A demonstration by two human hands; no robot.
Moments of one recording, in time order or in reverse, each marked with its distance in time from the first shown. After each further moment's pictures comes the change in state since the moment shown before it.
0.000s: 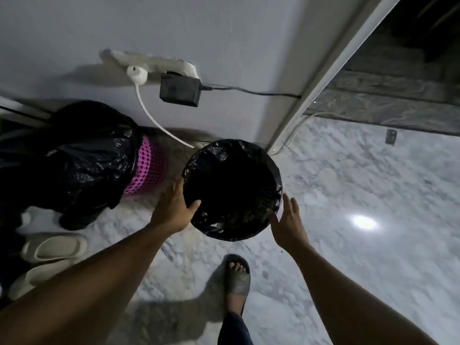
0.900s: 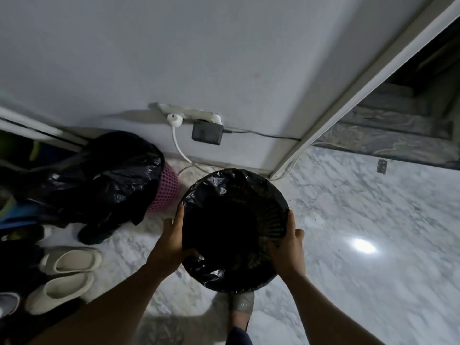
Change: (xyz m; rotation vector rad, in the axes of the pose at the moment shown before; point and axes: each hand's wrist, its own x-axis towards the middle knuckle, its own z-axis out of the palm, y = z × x) left_hand -0.097 -0.016 -0.076 -0.390 -0.049 0.221; right_hand -0.073 -0.064 -0.024 0.133 0.164 0.028
